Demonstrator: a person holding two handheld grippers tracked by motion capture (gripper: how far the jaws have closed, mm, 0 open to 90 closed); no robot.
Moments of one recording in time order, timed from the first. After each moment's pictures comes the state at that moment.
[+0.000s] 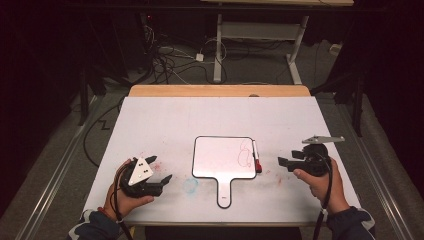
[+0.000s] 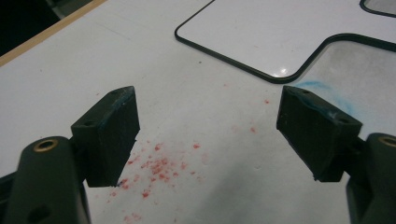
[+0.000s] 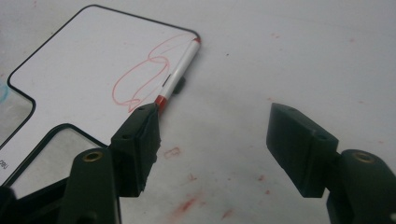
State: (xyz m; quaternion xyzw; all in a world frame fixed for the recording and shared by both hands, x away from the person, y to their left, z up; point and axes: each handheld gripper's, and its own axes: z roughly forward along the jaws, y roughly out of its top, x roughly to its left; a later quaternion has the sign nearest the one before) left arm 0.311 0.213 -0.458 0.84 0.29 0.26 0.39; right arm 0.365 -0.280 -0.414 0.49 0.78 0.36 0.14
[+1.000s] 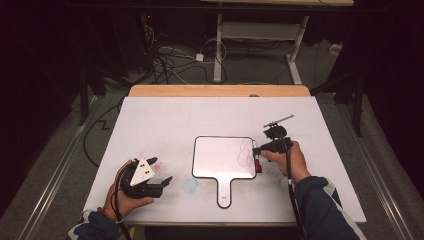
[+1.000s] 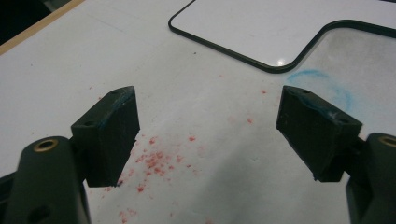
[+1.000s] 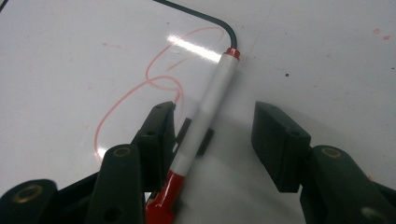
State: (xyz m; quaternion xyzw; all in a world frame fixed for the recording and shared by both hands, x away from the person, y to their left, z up) left arm 0.312 0.213 -0.461 0.85 0.28 0.25 0.38; right arm 0.449 -0.207 -0.440 0.52 0.82 0.25 0.06
